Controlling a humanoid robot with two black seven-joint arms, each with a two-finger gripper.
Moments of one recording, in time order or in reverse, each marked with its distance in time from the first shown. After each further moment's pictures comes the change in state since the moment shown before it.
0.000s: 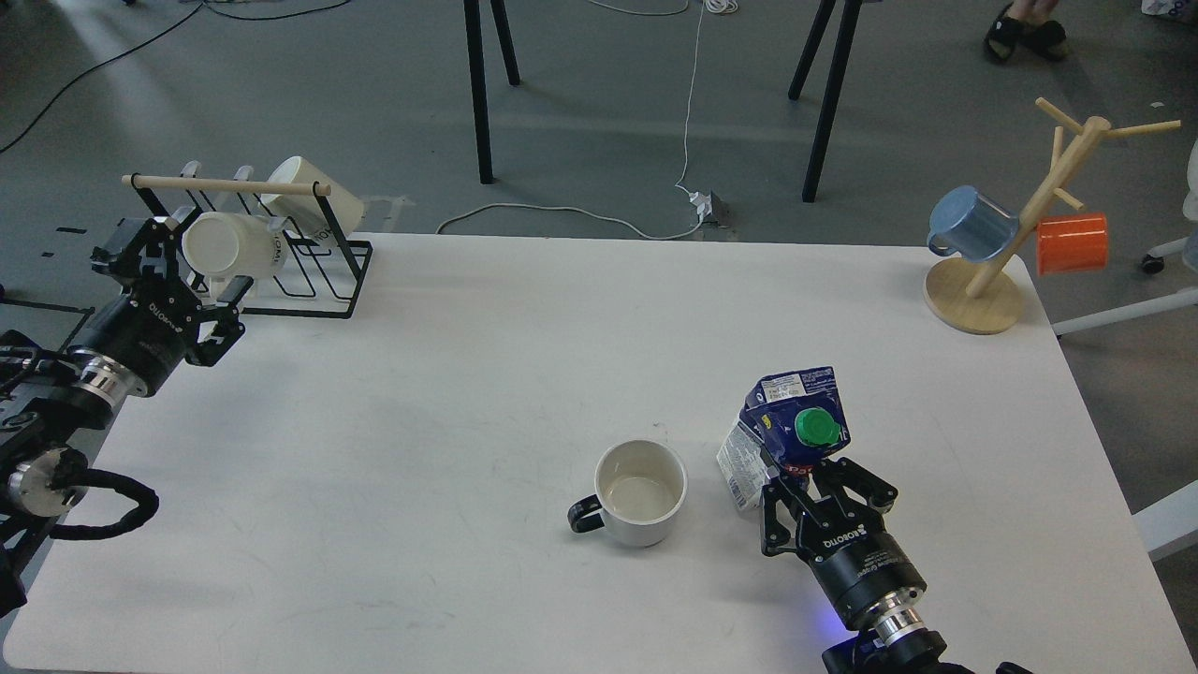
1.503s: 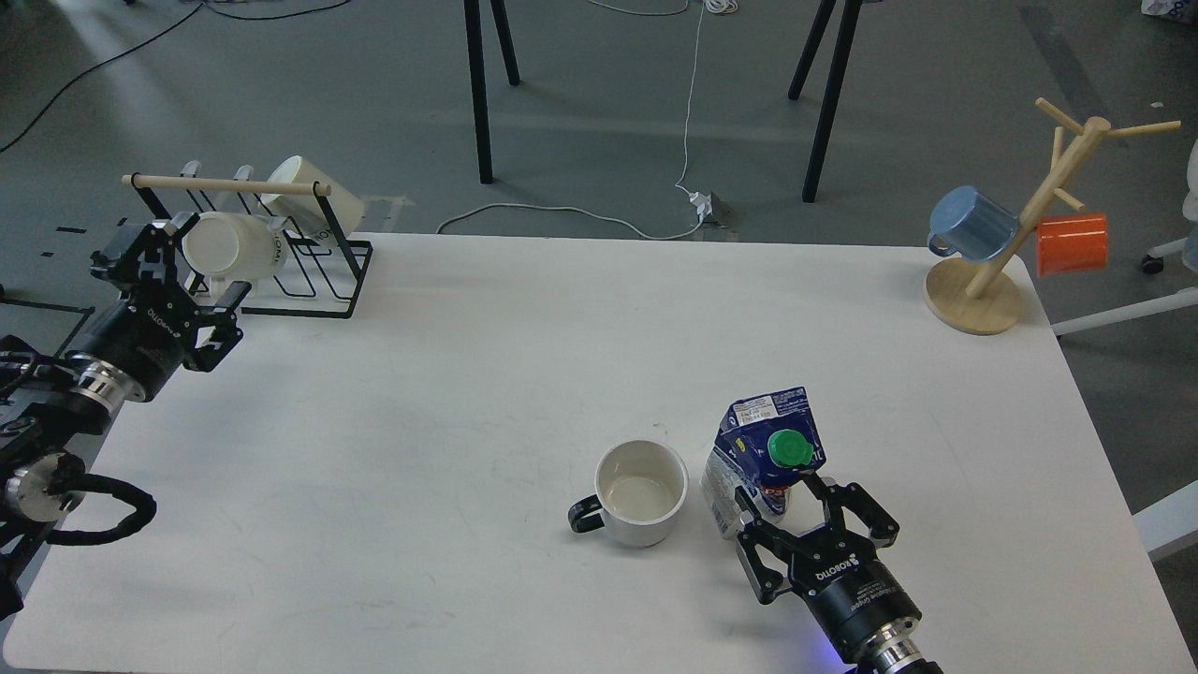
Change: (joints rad) left arm 0.009 0.002 0.000 0.000 0.029 0.000 0.000; right arm -0.054 -0.015 -0.024 0.014 -0.055 0.000 -0.003
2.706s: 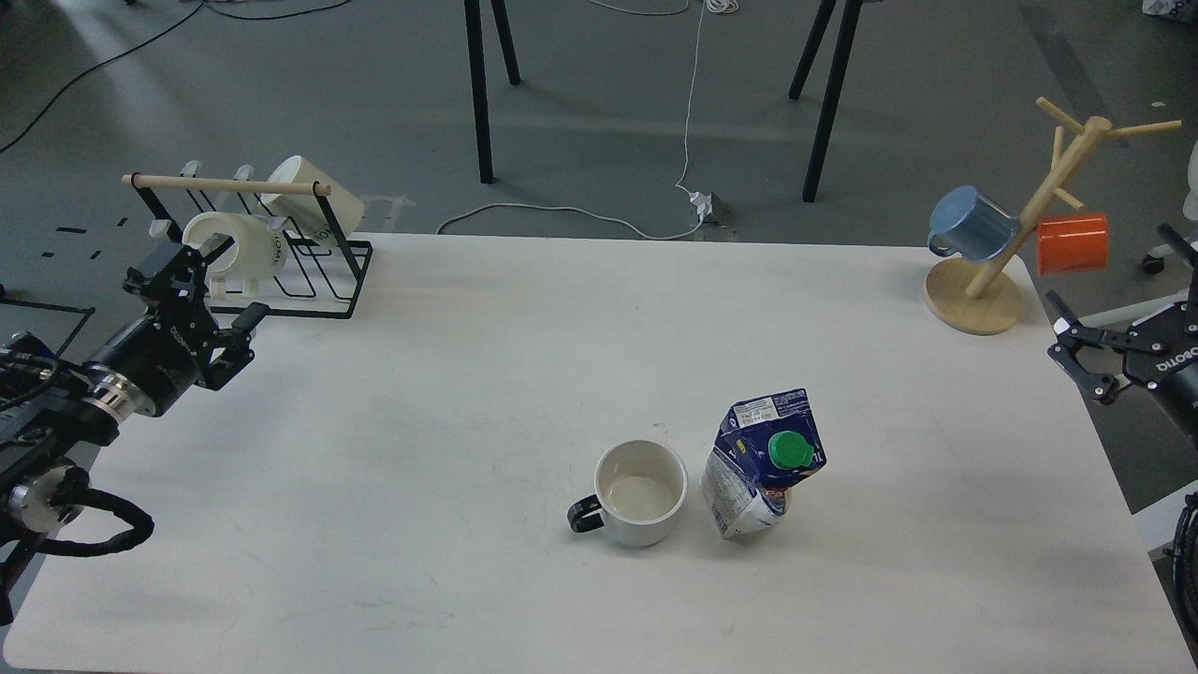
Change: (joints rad) left arm 0.012 -0.003 -0.004 0.000 0.129 0.000 0.000; right arm 0.270 -0.632 0.240 -0.060 -0.082 0.000 -0.011
